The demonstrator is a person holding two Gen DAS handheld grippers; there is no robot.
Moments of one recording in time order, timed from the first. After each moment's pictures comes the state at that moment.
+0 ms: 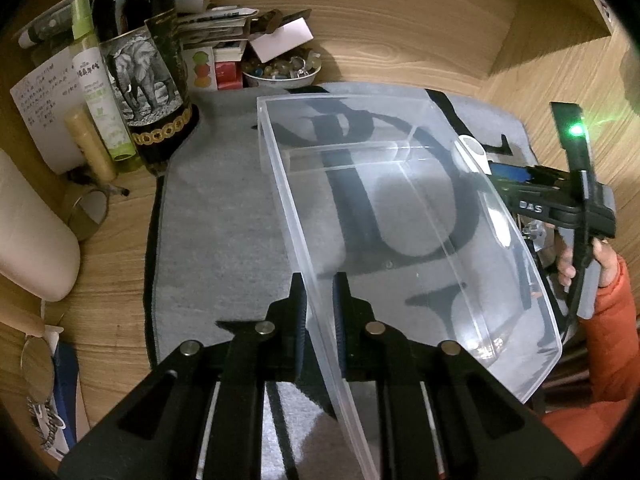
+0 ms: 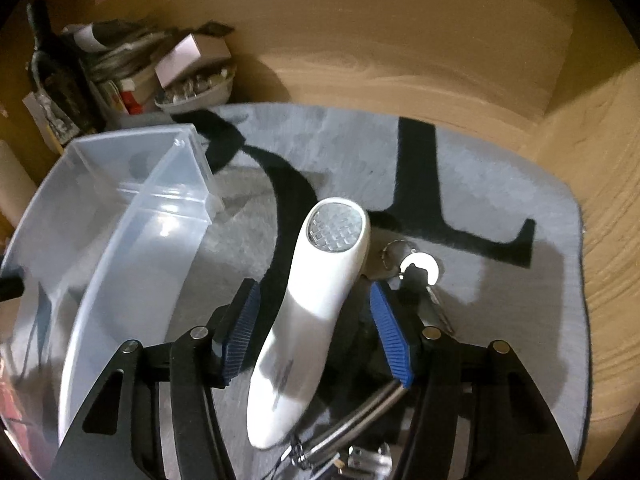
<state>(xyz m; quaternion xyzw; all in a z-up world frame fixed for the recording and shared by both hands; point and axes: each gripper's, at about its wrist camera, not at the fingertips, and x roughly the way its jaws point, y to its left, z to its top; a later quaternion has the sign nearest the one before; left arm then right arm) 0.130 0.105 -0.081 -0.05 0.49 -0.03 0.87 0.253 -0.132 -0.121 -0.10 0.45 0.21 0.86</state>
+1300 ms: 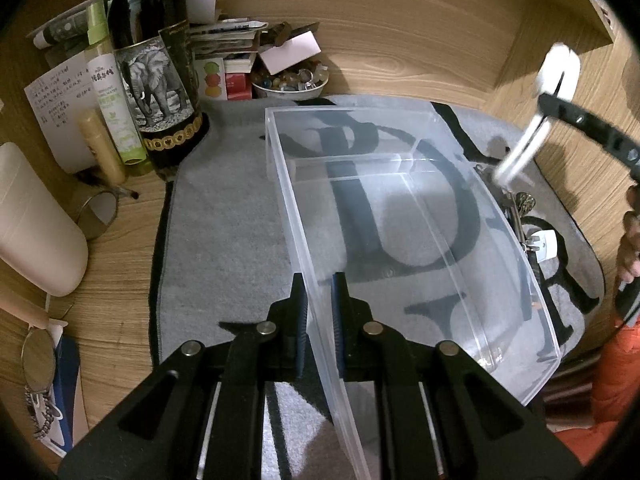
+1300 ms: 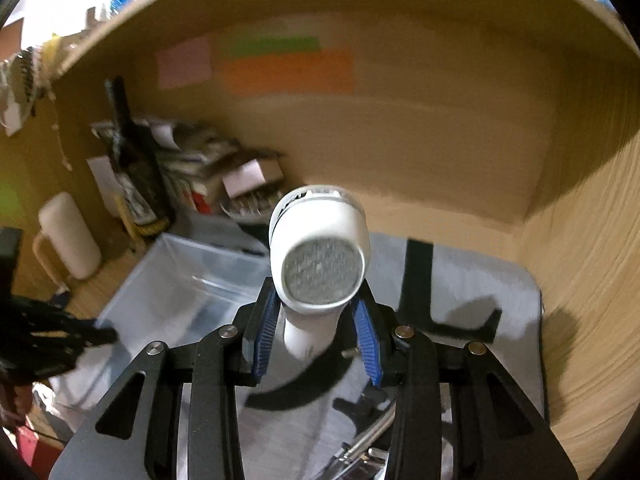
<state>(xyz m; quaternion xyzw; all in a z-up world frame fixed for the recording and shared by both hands) 0.124 0.102 -0.078 -0.06 0.47 -0.01 0.88 0.190 -0.128 -0.015 -0.08 0.29 0.25 0.92</state>
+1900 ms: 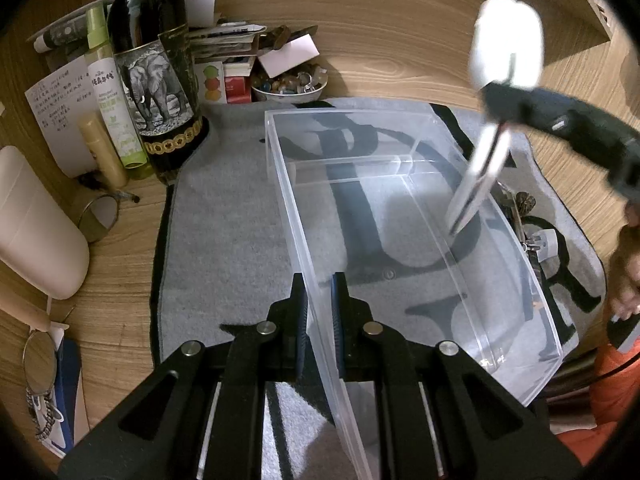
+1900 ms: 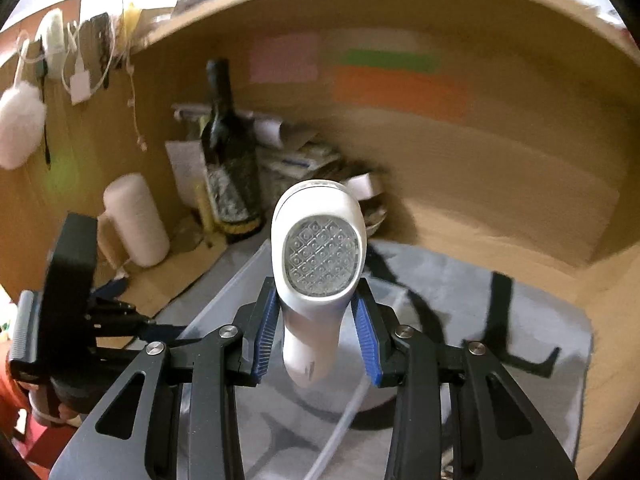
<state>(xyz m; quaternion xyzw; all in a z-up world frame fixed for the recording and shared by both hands) 0.123 0.101 -0.079 -0.05 0.46 -0.01 0.89 0.169 -0.054 -0.017 -0.11 0.28 0.36 0.88</state>
